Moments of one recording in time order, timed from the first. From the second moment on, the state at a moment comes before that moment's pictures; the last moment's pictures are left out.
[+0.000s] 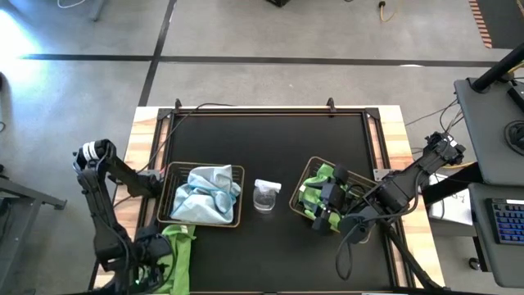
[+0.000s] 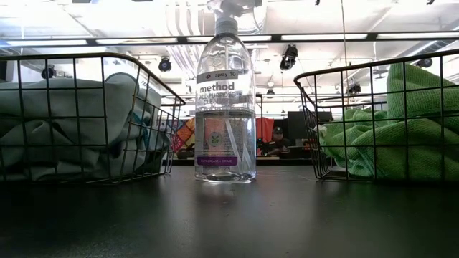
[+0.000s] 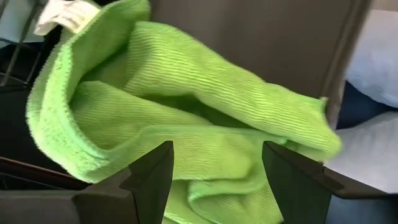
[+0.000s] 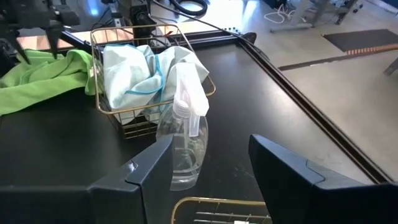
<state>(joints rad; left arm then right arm) -1.30 1.47 1.02 -0.93 -0.25 -1.66 0.62 1.44 1.45 -0.86 0.87 0.63</state>
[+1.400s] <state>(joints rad) -1.29 1.47 0.95 -0.63 -0.44 -1.40 0.62 1.44 1.45 -0.86 0.86 0.65</state>
